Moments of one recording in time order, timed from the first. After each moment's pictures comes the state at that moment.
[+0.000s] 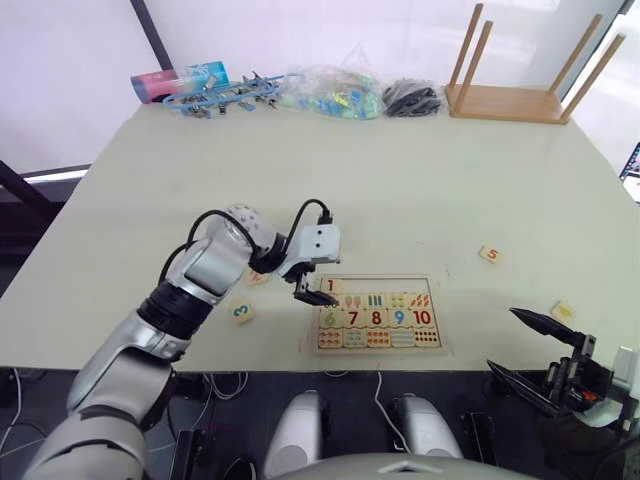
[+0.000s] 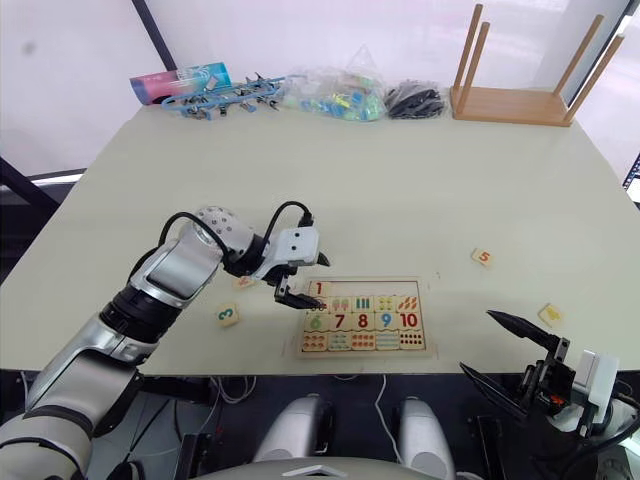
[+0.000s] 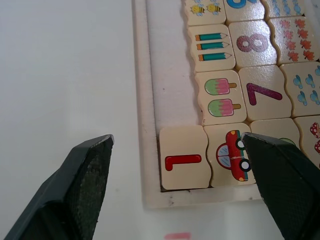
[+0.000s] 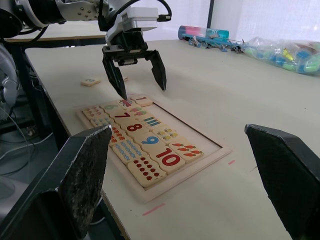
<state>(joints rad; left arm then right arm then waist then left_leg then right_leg) -0.75 0.68 -0.47 0.04 0.00 0.48 -1.36 0.47 -0.47 -0.32 -0.20 0.67 -0.31 1.27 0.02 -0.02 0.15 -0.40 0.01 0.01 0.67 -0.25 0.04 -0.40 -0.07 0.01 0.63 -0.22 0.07</state>
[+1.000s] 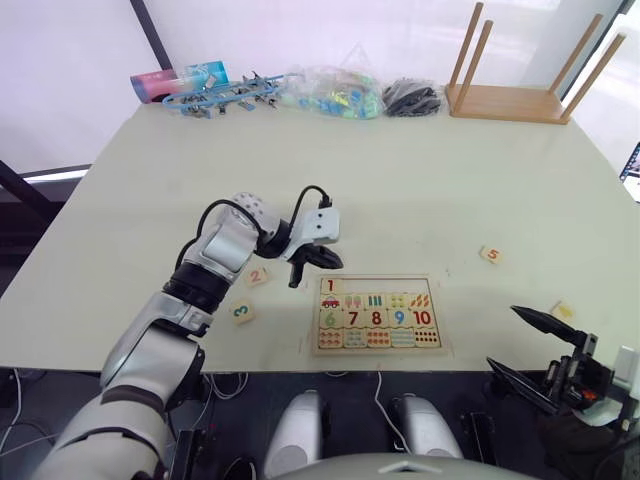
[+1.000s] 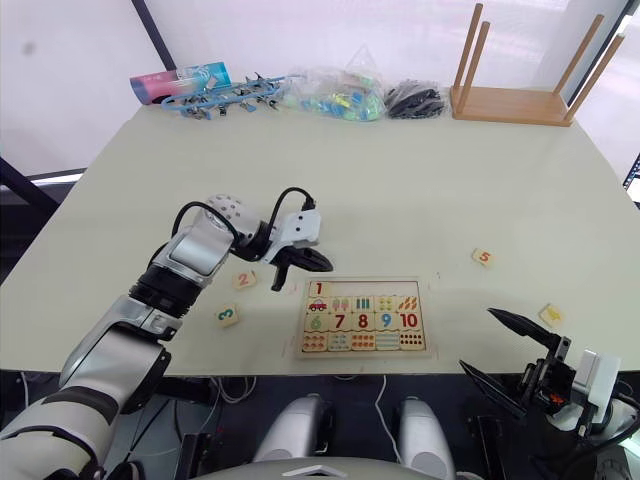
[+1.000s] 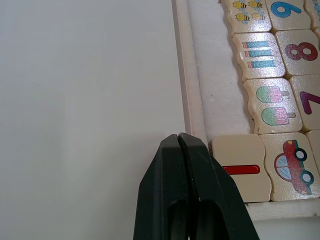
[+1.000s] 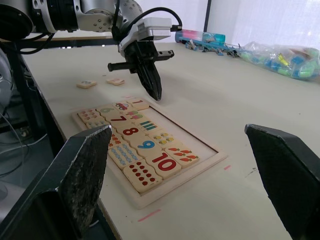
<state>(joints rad) -0.82 0.57 -0.44 0.36 0.03 0.27 -1.39 0.47 -0.47 -0.32 -0.22 0.67 -0.33 1.26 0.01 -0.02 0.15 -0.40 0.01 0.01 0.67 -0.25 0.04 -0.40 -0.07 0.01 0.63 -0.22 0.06</state>
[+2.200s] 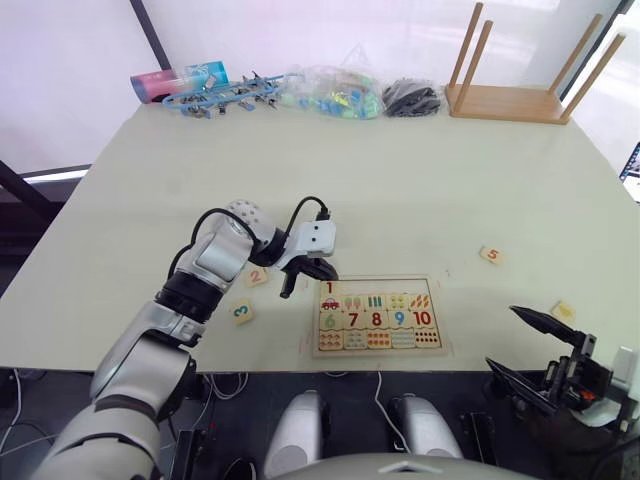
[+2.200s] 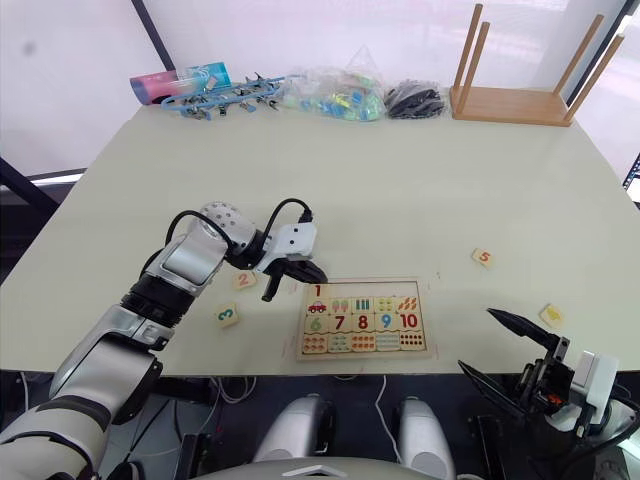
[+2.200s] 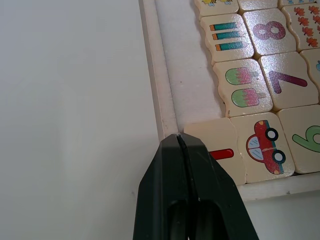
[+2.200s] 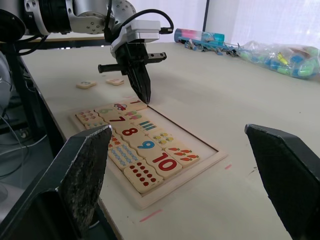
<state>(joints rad) -0.77 0.60 -0.44 0.30 0.04 0.23 -1.43 0.48 -0.46 -0.31 -0.22 0.67 -0.33 1.24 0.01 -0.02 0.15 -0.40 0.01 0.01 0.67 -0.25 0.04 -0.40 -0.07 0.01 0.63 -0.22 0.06</state>
